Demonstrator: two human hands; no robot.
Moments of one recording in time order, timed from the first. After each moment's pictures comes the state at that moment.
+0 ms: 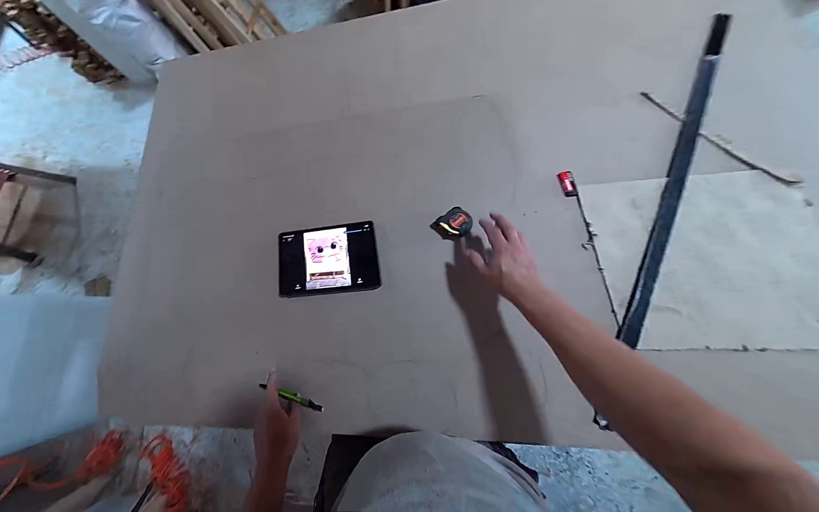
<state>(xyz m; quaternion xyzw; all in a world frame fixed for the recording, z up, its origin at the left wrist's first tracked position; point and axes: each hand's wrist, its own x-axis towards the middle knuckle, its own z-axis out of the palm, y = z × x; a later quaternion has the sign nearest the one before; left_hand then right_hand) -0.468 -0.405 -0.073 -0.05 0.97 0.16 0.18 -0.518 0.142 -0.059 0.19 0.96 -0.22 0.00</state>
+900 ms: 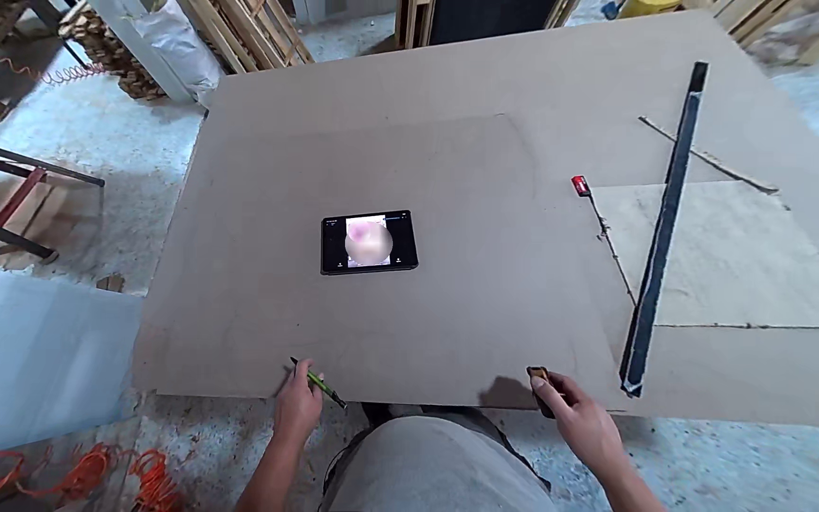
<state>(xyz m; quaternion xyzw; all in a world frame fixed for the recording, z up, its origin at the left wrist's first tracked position) -0.471 -0.464 -0.047 0.01 0.96 0.13 0.25 -0.247 -0.034 -0.034 0.44 0.79 -0.42 0.05</state>
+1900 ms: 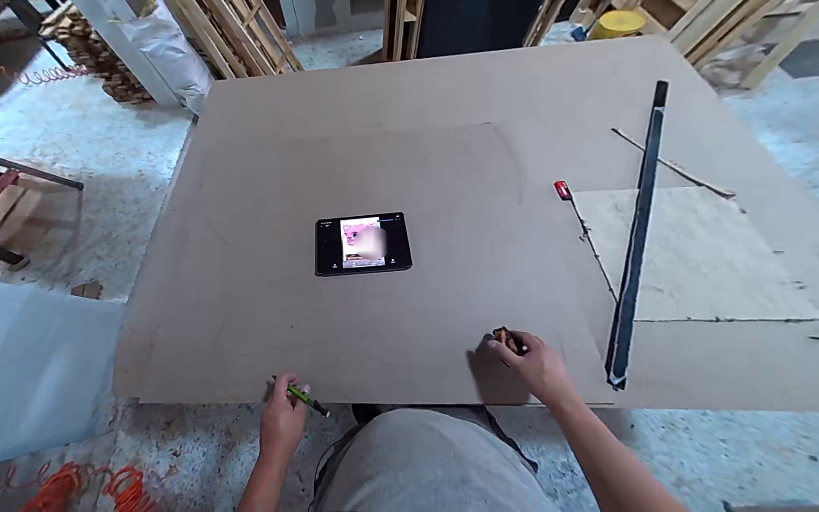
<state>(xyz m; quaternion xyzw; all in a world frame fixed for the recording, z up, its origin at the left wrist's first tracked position) -0.457 -0.496 -0.067 -0.03 0.93 0.30 0.20 -0.321 -0.014 -0.058 0.40 0.84 -0.34 0.11</state>
